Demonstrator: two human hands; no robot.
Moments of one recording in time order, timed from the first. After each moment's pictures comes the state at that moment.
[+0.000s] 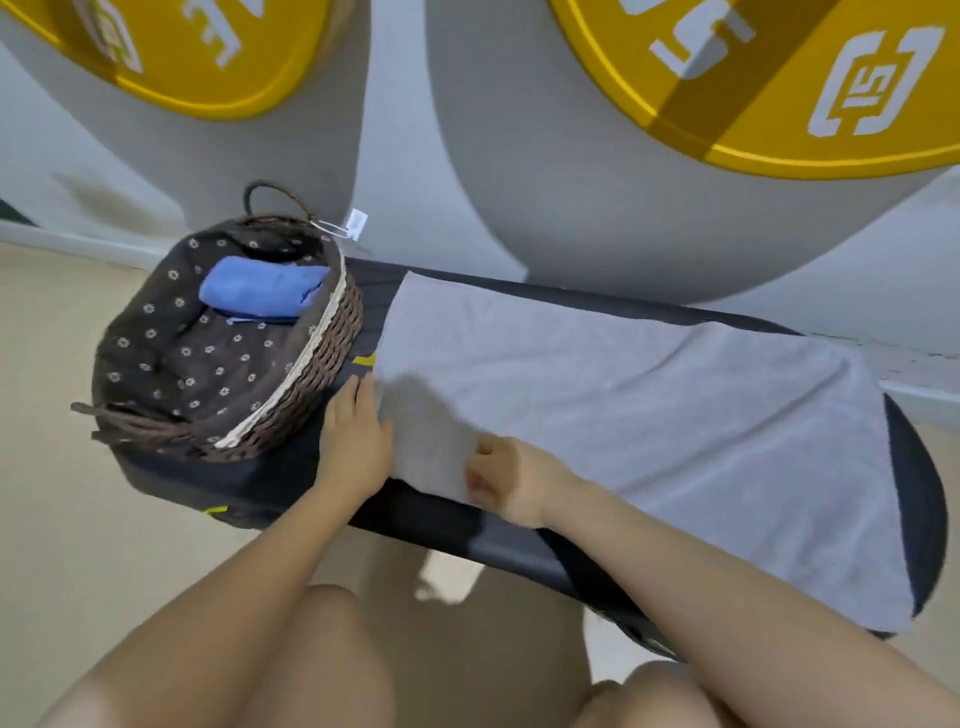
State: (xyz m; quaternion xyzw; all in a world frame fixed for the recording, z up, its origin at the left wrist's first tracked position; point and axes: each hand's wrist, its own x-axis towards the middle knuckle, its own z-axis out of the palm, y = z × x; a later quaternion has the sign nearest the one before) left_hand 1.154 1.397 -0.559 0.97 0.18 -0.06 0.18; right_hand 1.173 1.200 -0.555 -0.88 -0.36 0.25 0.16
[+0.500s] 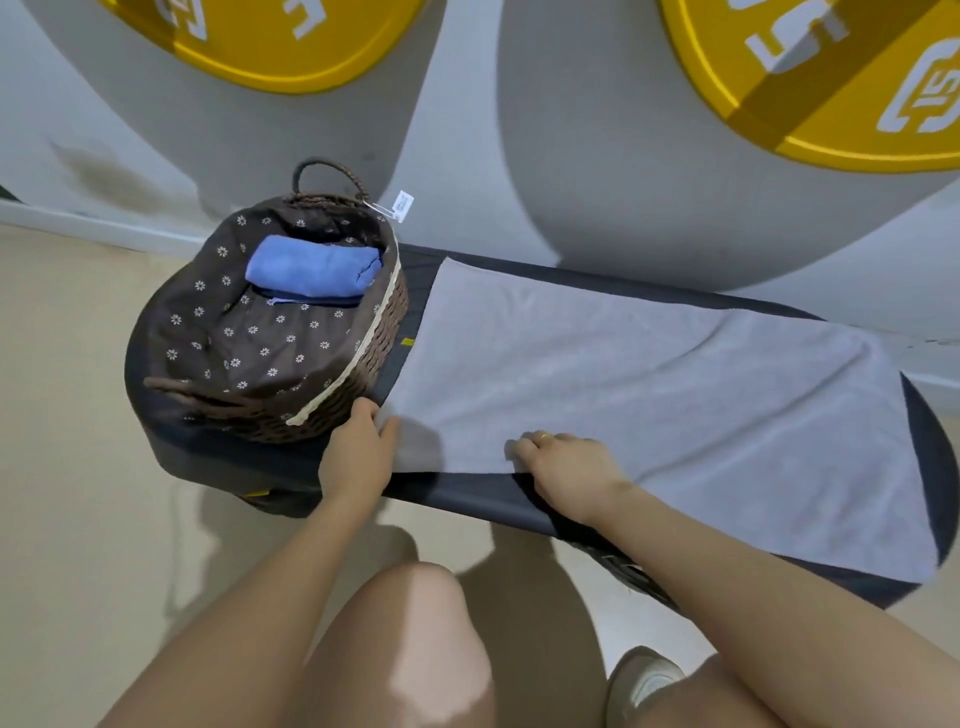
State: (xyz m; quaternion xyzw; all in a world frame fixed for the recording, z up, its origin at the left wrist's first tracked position) left_hand 1.117 1.452 -0.558 0.92 0.27 -0.05 0.28; right_hand 1.140 1.227 -0.556 -0.94 -0.30 0.19 0.03
